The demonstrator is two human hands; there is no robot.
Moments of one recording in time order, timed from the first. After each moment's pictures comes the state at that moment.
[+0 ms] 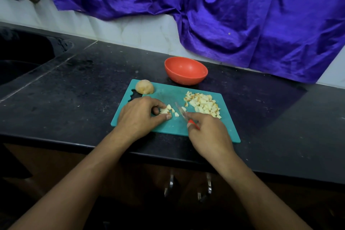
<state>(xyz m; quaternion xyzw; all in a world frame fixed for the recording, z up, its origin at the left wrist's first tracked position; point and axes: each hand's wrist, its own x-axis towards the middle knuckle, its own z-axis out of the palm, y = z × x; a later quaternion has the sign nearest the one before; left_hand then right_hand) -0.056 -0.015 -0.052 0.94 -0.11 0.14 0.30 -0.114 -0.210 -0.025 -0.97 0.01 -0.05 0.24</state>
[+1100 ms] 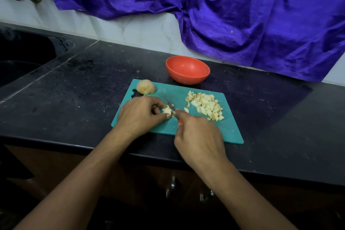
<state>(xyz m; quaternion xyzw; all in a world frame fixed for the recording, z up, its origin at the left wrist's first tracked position) -0.051 -0.015 -0.046 0.95 -0.07 0.11 0.30 -0.126 -0.179 -0.015 -0.98 -0.07 -0.11 0.14</state>
